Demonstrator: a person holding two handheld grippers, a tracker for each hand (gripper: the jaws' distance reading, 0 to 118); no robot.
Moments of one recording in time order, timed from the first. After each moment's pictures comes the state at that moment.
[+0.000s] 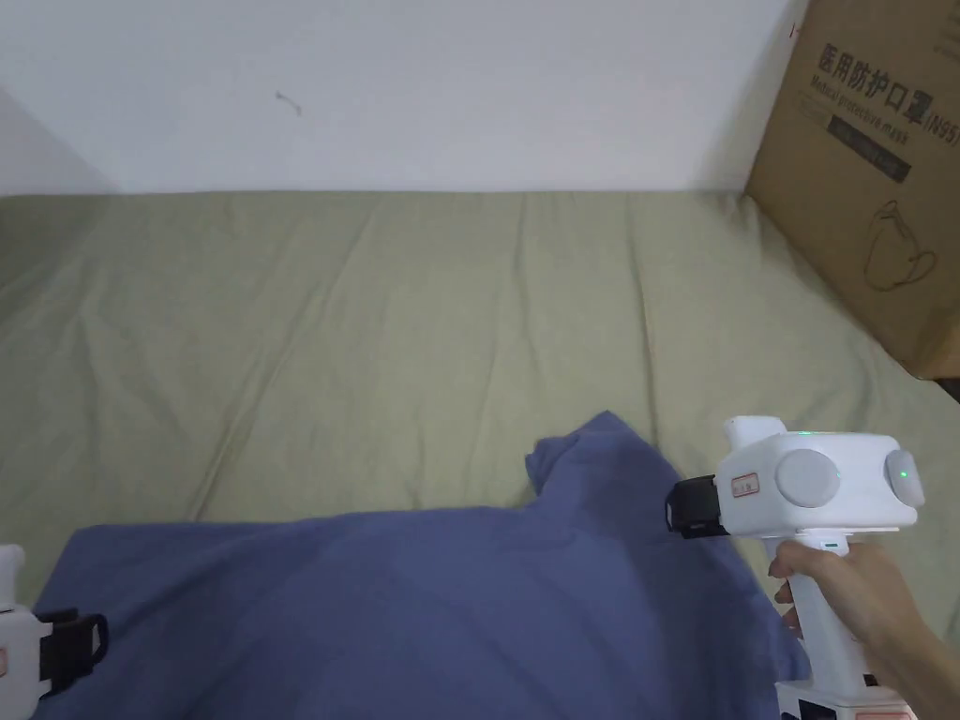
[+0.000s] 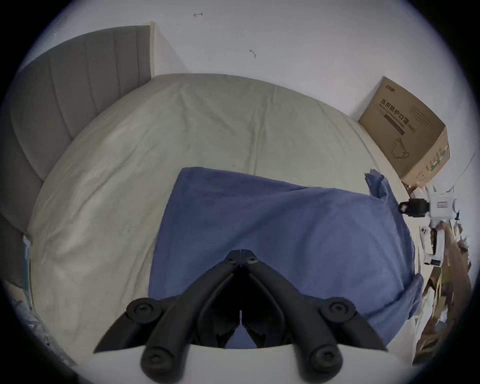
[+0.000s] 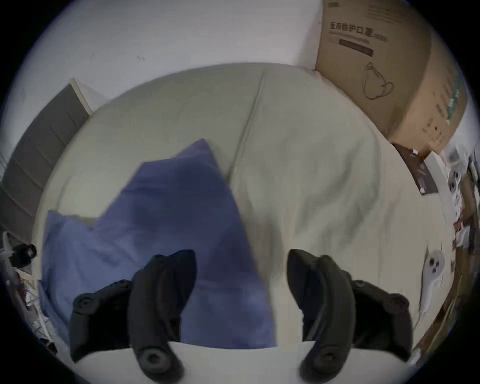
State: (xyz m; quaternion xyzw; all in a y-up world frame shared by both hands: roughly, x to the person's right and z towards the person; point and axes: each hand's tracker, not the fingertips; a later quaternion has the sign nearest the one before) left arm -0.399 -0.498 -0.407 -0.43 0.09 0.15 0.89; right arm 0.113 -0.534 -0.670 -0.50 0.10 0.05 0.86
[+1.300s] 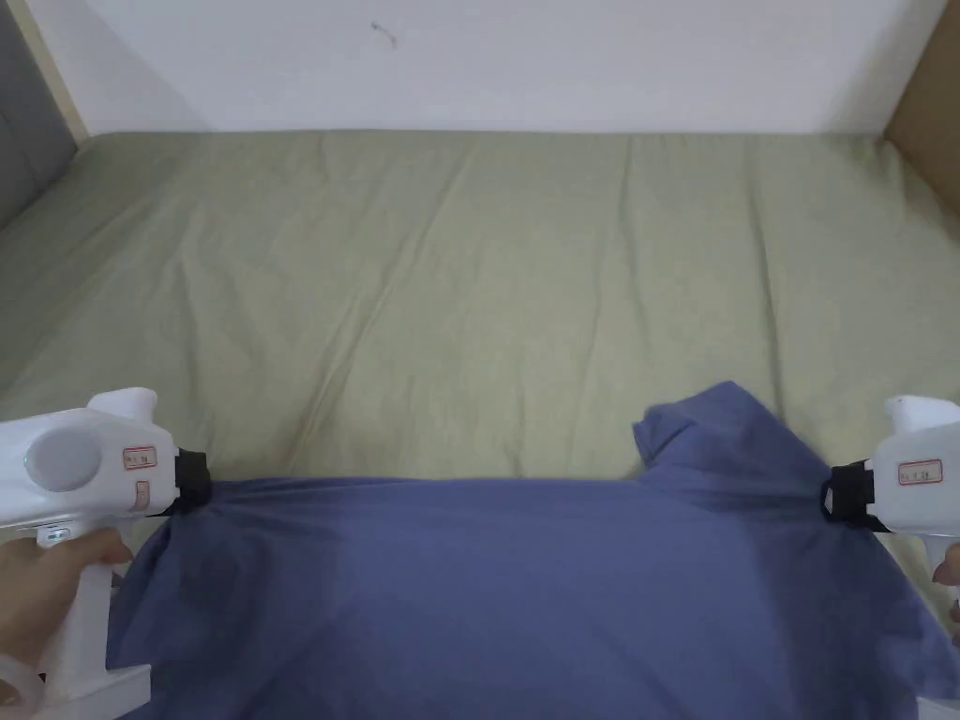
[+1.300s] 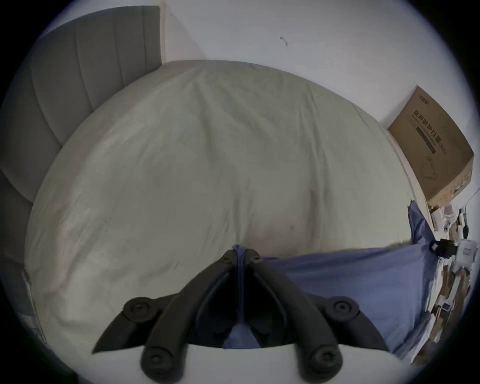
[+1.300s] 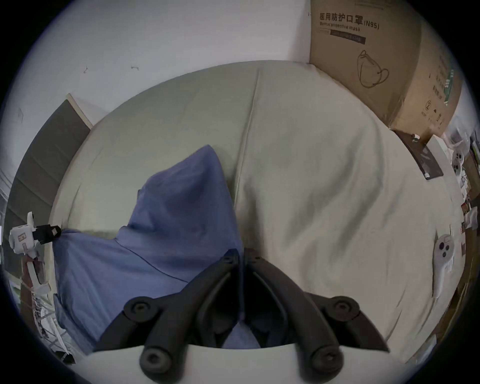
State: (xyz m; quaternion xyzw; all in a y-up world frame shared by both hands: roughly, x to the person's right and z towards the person) left arm -0.466 -0.528 -0.508 -0.46 0.13 0.16 0.86; right arm 0.113 -0.513 -0.649 -0.50 0.11 -0.01 0.86
